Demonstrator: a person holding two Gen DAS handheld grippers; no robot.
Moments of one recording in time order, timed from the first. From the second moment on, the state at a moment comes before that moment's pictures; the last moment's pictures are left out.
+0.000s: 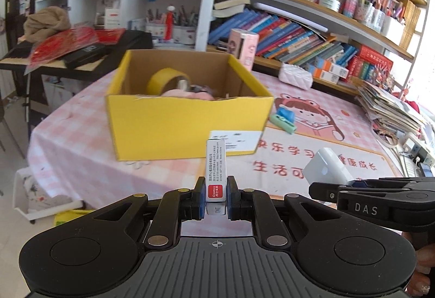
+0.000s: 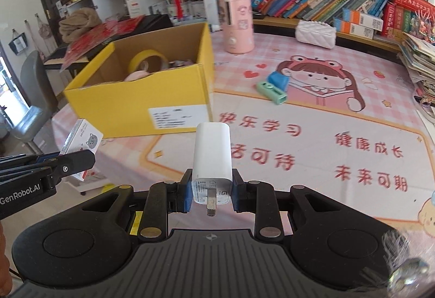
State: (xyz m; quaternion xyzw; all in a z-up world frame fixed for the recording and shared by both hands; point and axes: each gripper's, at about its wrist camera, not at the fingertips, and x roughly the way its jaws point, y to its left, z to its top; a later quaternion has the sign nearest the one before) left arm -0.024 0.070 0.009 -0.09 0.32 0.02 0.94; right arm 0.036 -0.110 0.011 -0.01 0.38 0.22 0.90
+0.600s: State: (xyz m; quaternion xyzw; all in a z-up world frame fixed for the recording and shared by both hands) left arm -0.055 0.105 0.016 -0.09 0.30 0.03 0.95; right arm 0.002 -0.066 0.018 -0.03 0.36 0.25 0.90
